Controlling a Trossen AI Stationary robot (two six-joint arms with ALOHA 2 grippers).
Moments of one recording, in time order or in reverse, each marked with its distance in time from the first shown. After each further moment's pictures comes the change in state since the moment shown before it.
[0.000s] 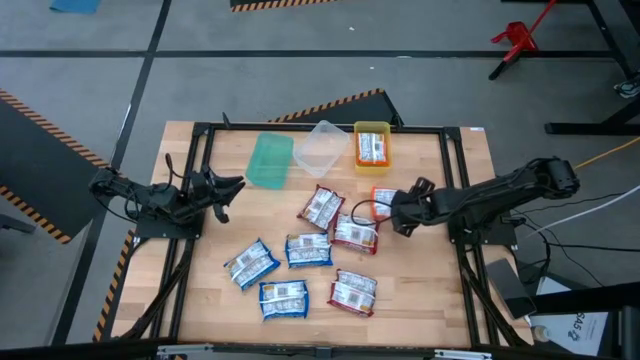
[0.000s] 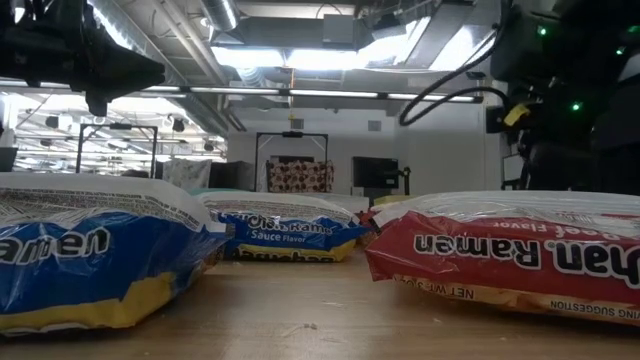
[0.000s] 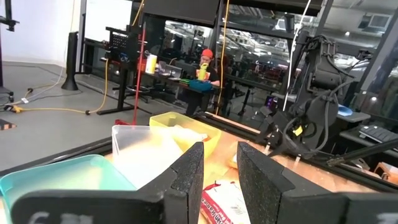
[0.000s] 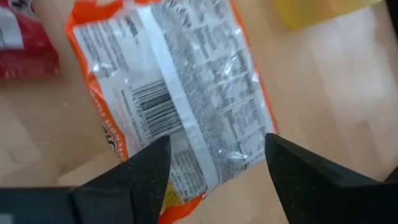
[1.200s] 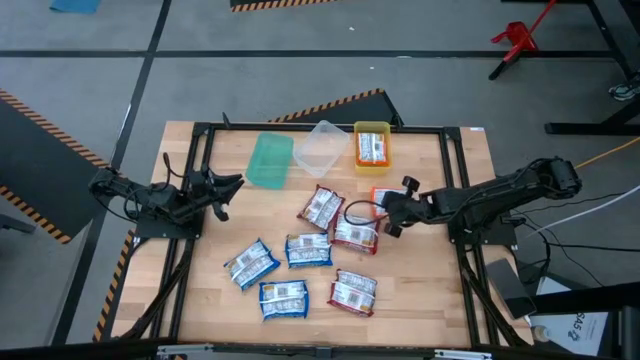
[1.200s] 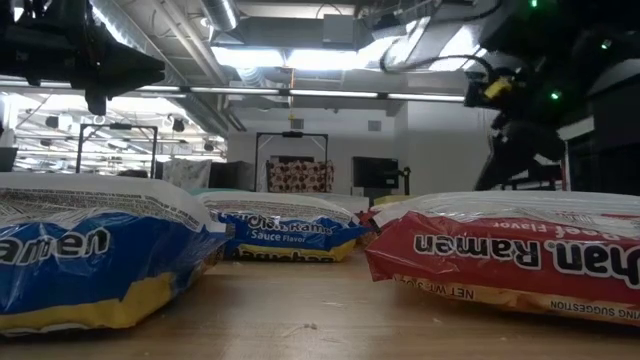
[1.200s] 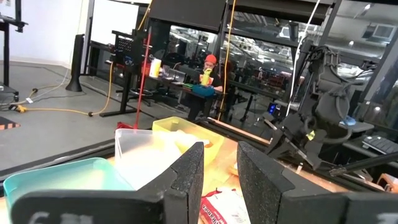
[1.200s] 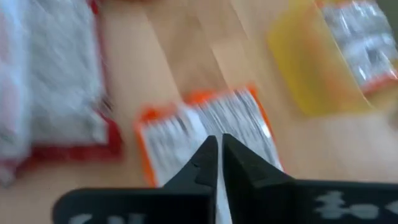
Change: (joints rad) left arm 0.000 0.000 0.000 0.030 -0.023 -0.002; right arm -0.006 -0.037 -0.017 0.265 0.023 -0.183
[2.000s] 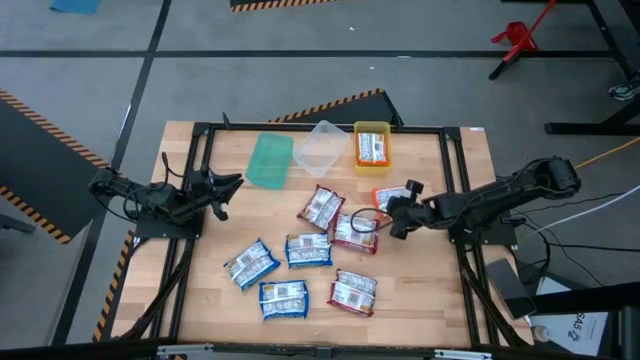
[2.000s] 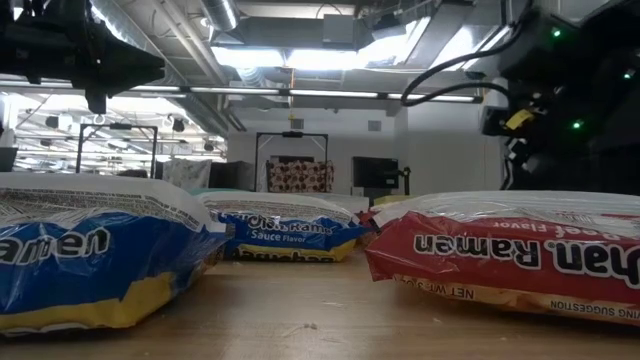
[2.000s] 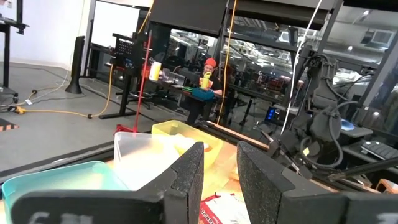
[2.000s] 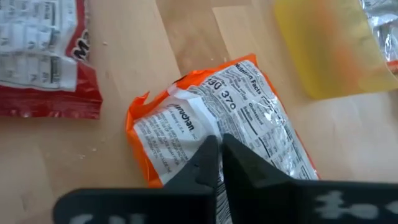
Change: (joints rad) left arm 0.000 0.000 0.000 0.023 -0.003 0.007; right arm 0.018 0.004 -0.129 0.118 0.031 -0.049
